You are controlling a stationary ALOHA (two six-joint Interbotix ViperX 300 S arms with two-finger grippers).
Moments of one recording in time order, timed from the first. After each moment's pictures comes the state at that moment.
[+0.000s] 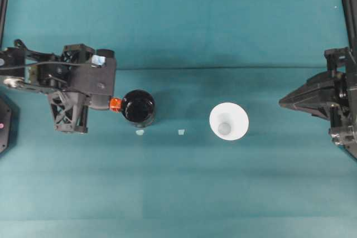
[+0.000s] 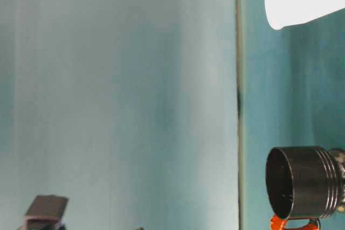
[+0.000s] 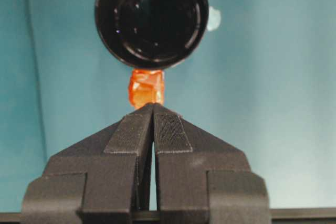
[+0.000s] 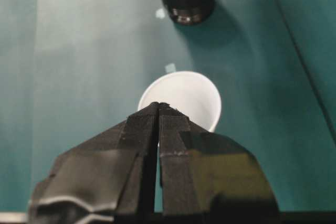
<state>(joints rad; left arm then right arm) 0.10 -0.31 0.71 0.03 0.68 0.18 -0.05 -0.90 1.06 0.10 0.33 0.14</state>
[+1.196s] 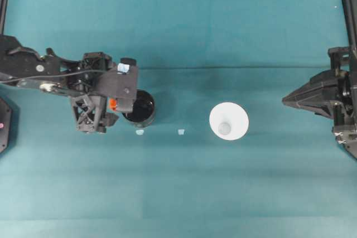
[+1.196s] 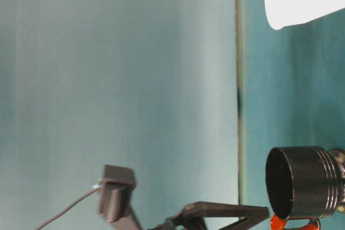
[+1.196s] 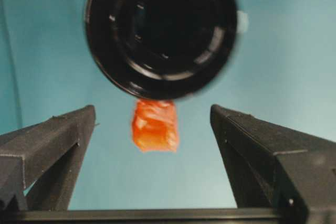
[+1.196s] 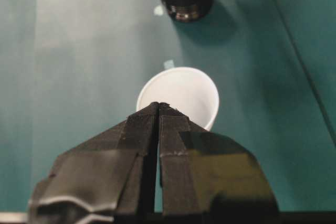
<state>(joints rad) 0.14 -0.10 0.72 0.03 0.54 0.19 -0.05 -0.92 1.06 0.10 0.36 0.14</state>
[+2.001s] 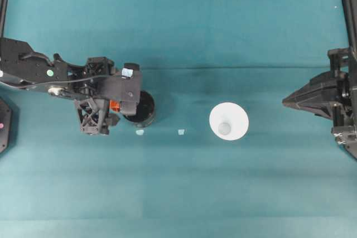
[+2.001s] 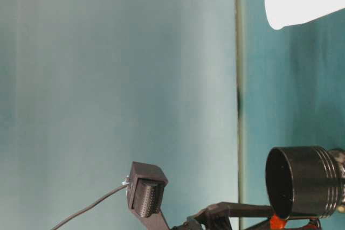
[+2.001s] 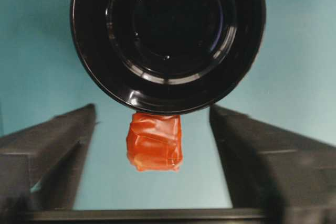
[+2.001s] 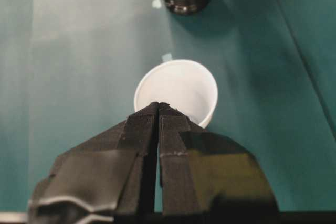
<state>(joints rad) 0.14 -0.05 0.74 0.03 0.47 0.19 -0.05 -0.92 1.07 0.10 0.36 0.14</state>
